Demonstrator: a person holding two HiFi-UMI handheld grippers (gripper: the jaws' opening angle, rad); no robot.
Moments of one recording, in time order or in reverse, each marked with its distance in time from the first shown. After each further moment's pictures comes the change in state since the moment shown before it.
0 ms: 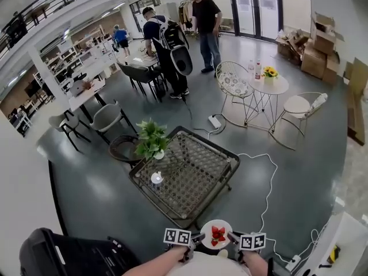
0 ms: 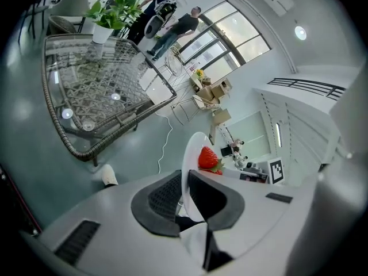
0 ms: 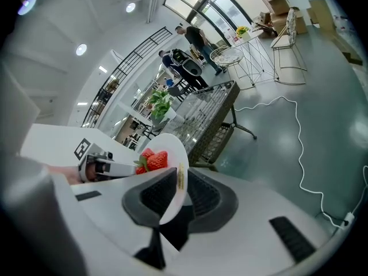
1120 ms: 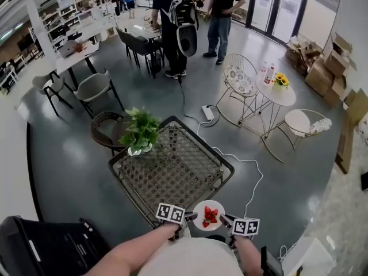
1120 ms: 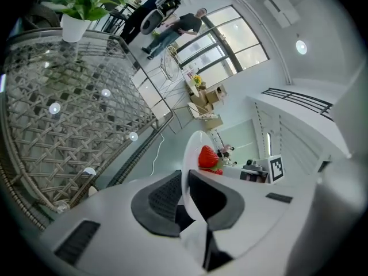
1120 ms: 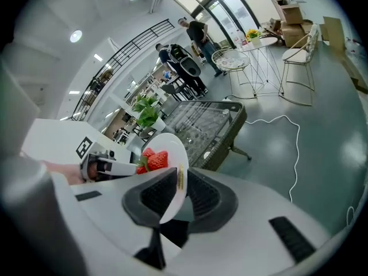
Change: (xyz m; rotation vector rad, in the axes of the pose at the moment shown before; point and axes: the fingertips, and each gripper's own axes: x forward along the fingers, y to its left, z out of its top) left arm 0.055 0.022 0.189 -0.020 -0.005 -0.121; right arm 0.069 -0.036 0.184 -0.066 0.049 -0.096
